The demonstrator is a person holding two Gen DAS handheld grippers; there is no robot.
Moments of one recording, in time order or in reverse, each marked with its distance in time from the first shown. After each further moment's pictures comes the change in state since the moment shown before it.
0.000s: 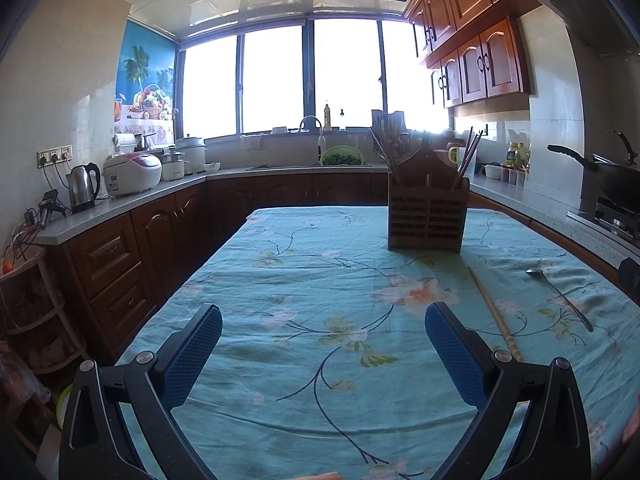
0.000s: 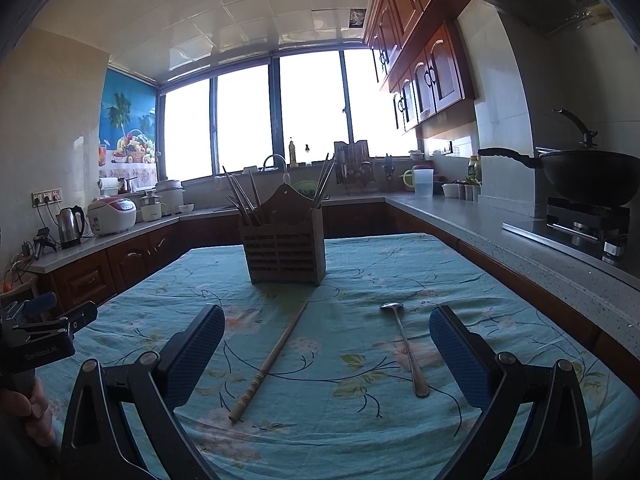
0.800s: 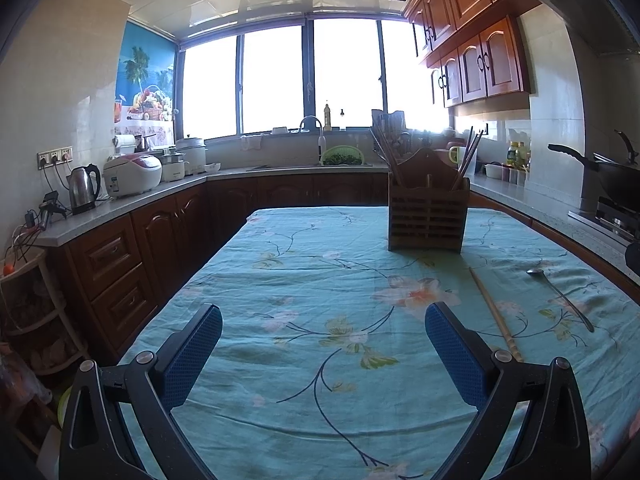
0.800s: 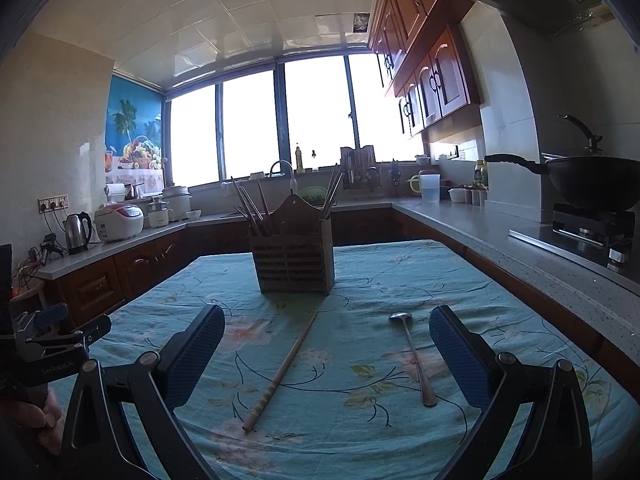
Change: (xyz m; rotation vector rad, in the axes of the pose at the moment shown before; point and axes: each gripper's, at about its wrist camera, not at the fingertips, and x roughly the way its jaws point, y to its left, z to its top) left arm 0.000 -0.006 0.002 0.001 0.001 0.006; right arm -0.002 0.000 0.014 0.008 -0.017 0.031
